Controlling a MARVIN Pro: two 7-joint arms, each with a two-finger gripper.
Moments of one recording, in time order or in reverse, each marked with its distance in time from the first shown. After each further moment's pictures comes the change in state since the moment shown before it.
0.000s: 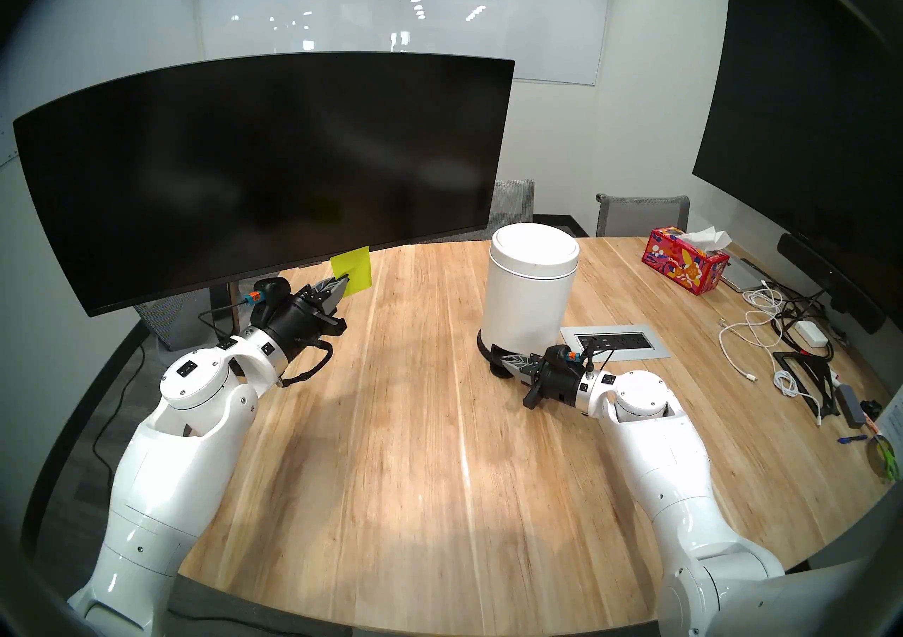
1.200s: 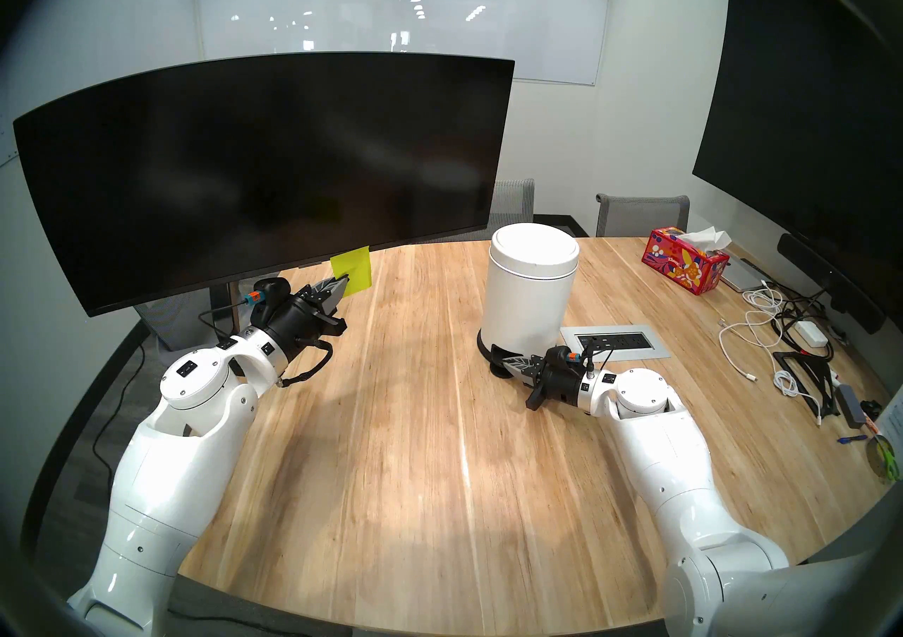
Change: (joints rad) left arm 0.000 0.000 0.000 0.000 0.000 0.000 0.001; right arm 0.026 0.015 -0.020 0.039 -0.026 -0.026 0.007
